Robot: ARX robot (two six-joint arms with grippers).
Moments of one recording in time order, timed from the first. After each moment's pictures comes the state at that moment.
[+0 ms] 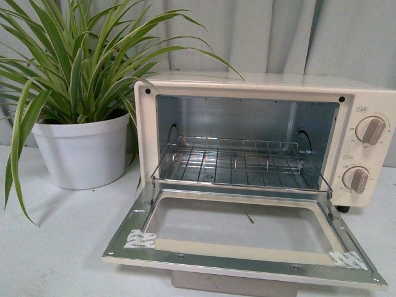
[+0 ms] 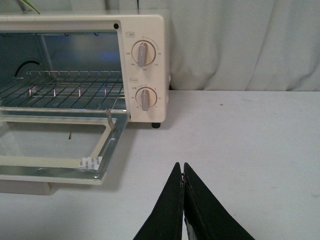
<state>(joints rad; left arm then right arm) -0.22 0.03 0.01 0.03 -0.21 0.00 0.00 0.00 0.01 0.00 0.00 0.00</state>
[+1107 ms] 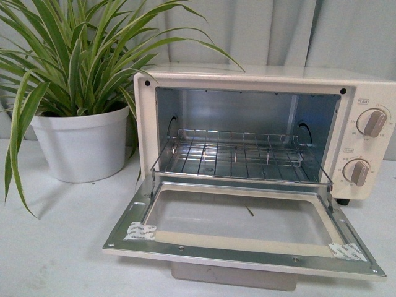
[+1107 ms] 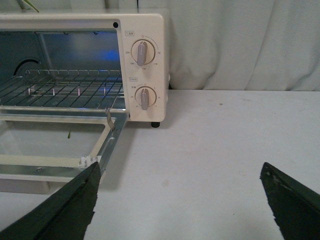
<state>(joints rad) 0.00 0.00 0.01 0.00 0.00 0.00 0.00 0.00 0.01 0.00 0.00 0.00</state>
